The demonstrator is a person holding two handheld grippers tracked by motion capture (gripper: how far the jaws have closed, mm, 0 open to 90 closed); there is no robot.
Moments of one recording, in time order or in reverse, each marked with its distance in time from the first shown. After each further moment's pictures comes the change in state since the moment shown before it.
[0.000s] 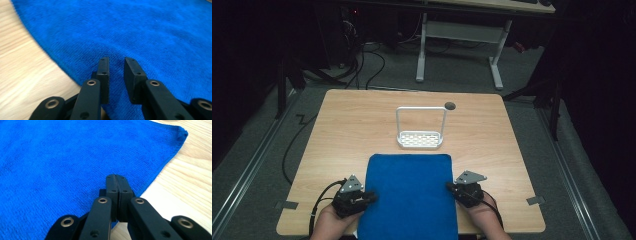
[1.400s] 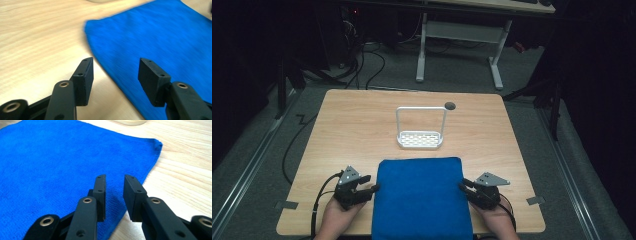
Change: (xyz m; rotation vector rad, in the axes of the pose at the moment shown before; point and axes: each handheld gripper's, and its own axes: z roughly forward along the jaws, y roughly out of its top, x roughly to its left) left arm 0.026 0.015 0.009 -0.140 0.114 -0.127; right arm -0.026 -0.024 -0.030 -0.112 -0.037 0.101
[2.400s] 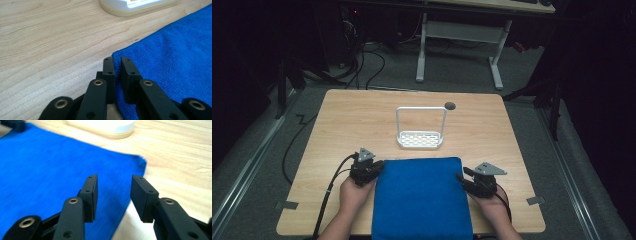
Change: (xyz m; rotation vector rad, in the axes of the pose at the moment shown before) left arm 0.010 0.035 0.054 0.023 0.103 -0.002; right arm -0.014 0.022 0.020 -0.027 -0.061 0.049
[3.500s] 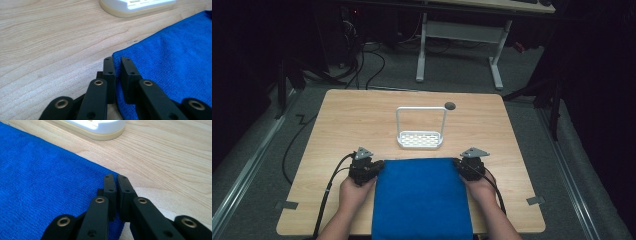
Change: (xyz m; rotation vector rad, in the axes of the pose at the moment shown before) left arm 0.006 0.000 0.000 0.001 -0.045 -0.047; right arm -0.011 0.025 0.053 0.103 -0.059 -0.037
